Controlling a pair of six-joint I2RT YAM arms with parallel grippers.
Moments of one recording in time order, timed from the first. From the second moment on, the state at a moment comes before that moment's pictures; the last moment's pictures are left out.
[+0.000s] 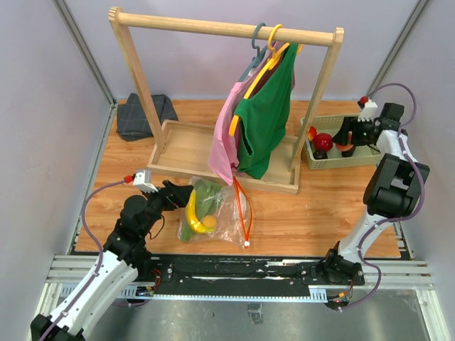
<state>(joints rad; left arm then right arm) -0.45 0.37 0.20 -0.01 -0.10 -0.64 -0.39 1.88 1.43 -0.40 -0.62 -0.30</state>
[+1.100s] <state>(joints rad) -0.45 0.36 0.20 -0.01 -0.10 -0.64 -0.38 1.85 1.41 -0.43 -0.62 -0.37</state>
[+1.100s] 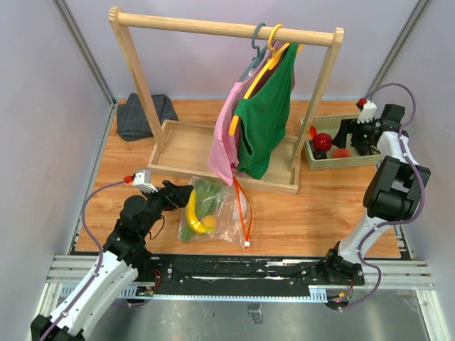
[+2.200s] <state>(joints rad) -0.45 0.31 0.18 -0.02 -0.09 -0.66 -0.39 1.27 1.05 -0.55 -0.90 -0.64</state>
